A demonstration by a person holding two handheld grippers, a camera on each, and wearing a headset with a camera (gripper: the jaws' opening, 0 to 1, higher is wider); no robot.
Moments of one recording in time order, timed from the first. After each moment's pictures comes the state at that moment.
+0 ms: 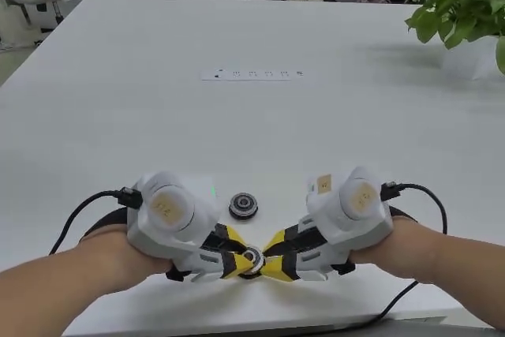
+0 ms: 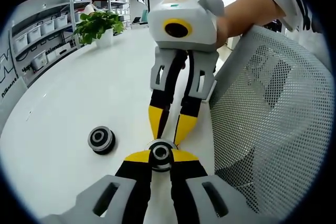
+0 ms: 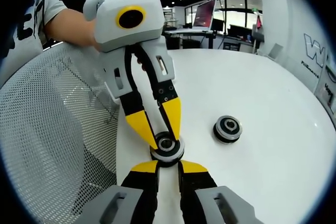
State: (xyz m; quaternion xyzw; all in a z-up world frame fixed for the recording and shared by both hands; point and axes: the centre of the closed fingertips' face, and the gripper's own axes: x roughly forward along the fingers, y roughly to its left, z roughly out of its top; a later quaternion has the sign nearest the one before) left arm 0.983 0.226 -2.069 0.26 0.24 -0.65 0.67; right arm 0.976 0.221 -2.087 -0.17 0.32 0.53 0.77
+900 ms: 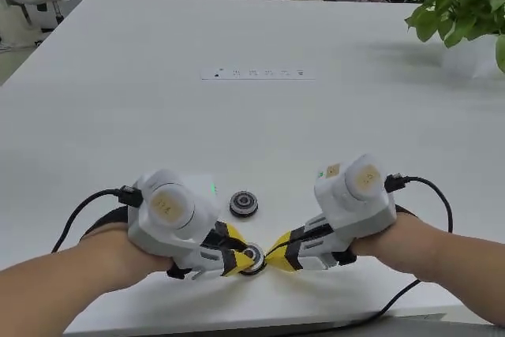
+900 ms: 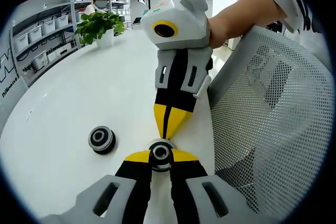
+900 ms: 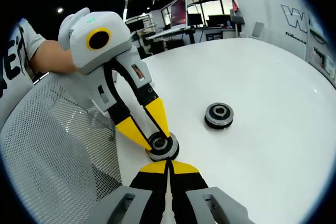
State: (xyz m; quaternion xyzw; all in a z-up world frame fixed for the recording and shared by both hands) left arm 0.984 0.226 -2.069 0.26 0.24 -0.65 0.67; right arm 0.979 0.214 -2.083 -0.07 0.37 0.49 0.79
